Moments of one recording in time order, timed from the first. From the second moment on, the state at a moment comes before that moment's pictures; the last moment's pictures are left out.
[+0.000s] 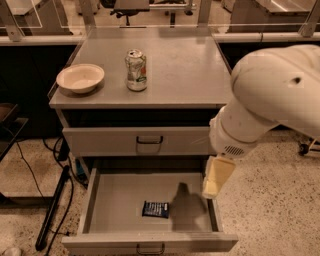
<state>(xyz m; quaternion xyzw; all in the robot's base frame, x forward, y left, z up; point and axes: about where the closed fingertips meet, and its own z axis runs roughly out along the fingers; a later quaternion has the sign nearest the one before) 0.450 -0.133 0.810 -0.62 0.77 -0.01 0.14</state>
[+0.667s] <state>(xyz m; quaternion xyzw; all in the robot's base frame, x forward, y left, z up) 0.477 -0.108 0.727 -0.63 0.77 0.01 0.15</state>
